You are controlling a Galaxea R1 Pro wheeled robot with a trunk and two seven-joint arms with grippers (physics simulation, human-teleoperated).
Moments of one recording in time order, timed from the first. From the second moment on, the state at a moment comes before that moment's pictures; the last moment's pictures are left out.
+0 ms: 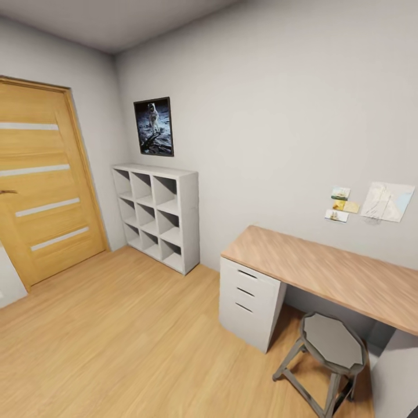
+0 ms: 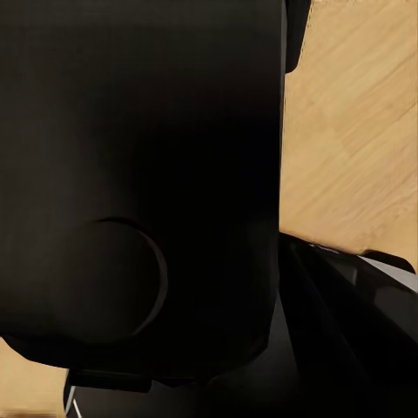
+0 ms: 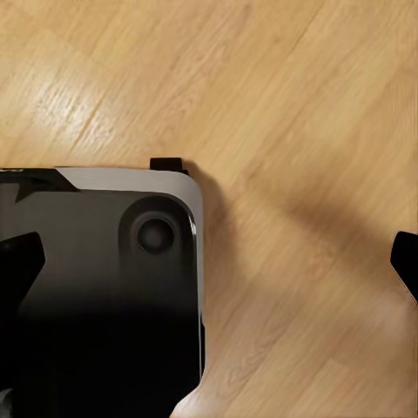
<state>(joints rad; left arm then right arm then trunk) -0.23 0.09 -0.42 -0.01 0.75 -0.02 -0.20 -0.19 -0.01 -0.05 0.03 0.08 -0.10 -0.12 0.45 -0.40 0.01</state>
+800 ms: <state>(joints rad) -0.23 0.09 -0.42 -0.01 0.75 -0.02 -0.20 -0.19 -0.01 -0.05 0.03 0.08 -0.10 -0.12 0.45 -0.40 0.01</state>
